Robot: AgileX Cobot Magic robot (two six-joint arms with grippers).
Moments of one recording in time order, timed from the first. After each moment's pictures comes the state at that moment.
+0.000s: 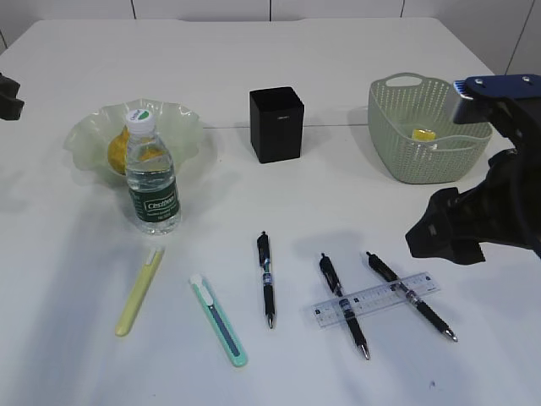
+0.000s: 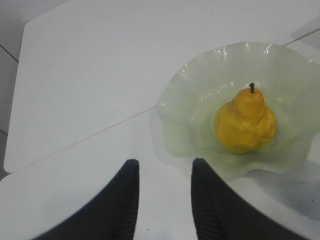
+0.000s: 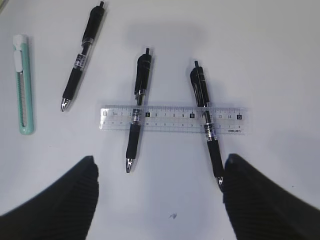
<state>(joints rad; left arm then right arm) 0.00 1.54 -0.96 1.45 -0.04 -1.11 0.34 1.28 -0.83 0.16 0.68 -0.07</state>
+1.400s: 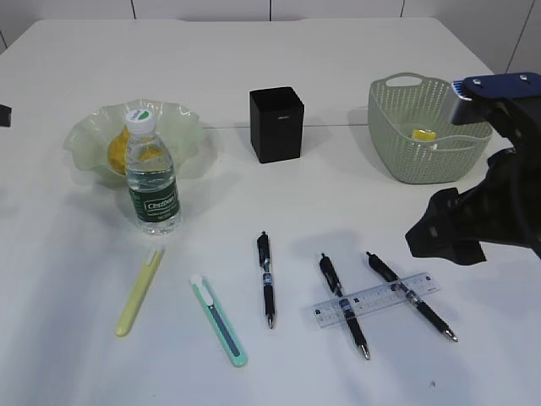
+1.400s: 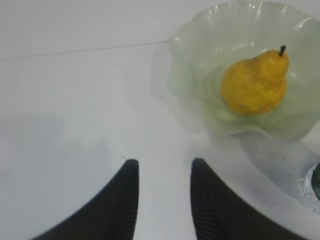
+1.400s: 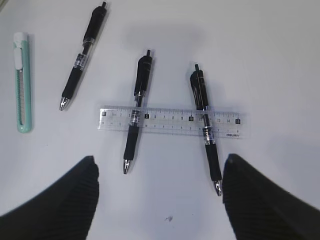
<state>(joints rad) 0.01 1.54 -0.96 0.22 0.16 -0.19 0.34 1.28 -0.83 0.16 0.67 -0.10</state>
